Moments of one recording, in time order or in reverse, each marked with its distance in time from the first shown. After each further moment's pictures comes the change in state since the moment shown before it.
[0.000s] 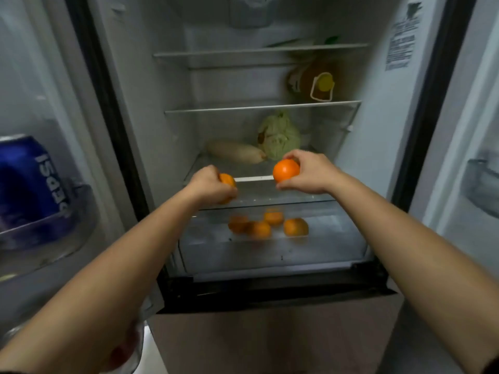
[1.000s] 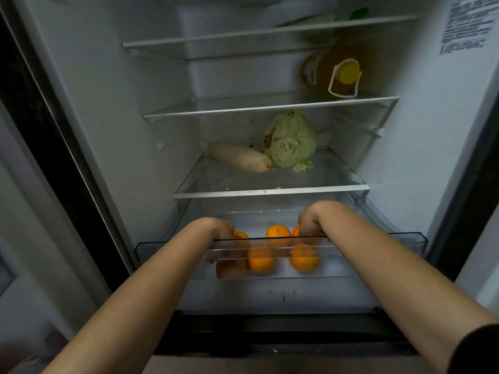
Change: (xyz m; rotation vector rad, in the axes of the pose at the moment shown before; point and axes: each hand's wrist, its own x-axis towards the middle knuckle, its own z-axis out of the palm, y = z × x) left_hand 0.095 -0.027 0.086 0.490 -0.760 -0.174; right_hand 0.114 0.076 0.090 -0.515 -0.885 0.253
